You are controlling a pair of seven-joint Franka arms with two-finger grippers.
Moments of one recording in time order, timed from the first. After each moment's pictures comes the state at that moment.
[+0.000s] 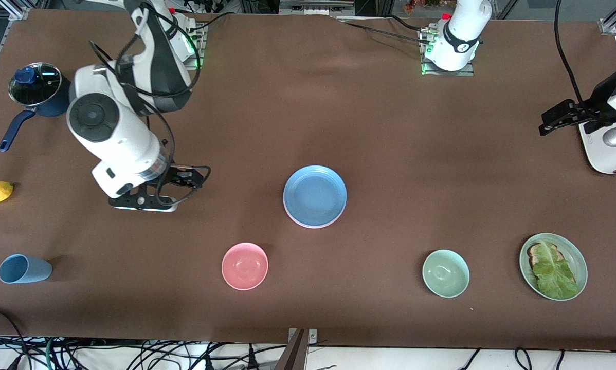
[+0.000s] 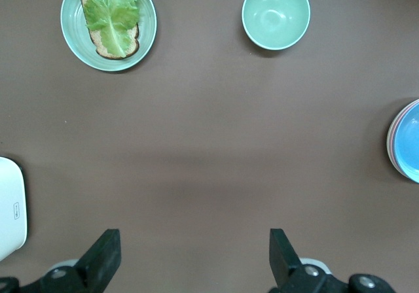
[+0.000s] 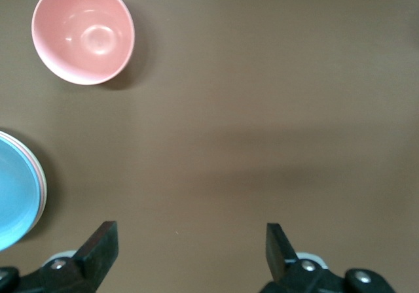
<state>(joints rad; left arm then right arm) 0.03 0.02 -0.02 -1.58 -0.01 1.55 -0.06 0.49 0.35 -0.21 -1.51 0.03 1.82 0.33</state>
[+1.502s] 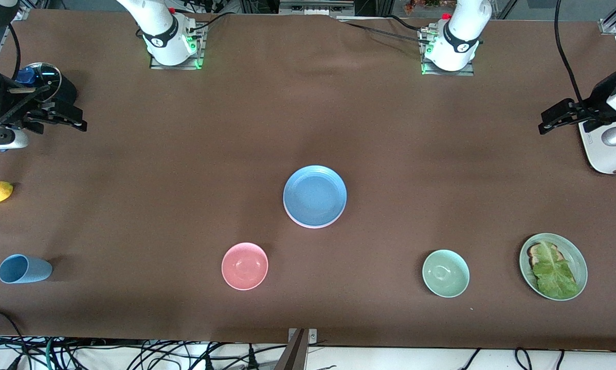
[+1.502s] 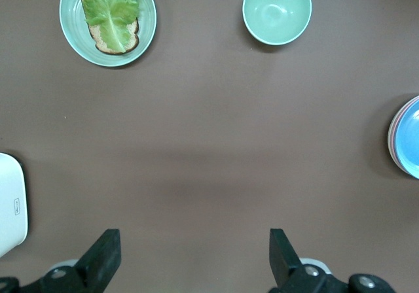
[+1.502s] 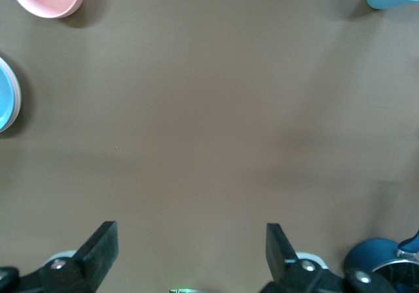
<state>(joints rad) 0.03 0.02 -0.02 -1.58 -0.01 1.53 -0.06 -0.05 0.08 0.06 -1.53 0.03 1.51 -0.03</state>
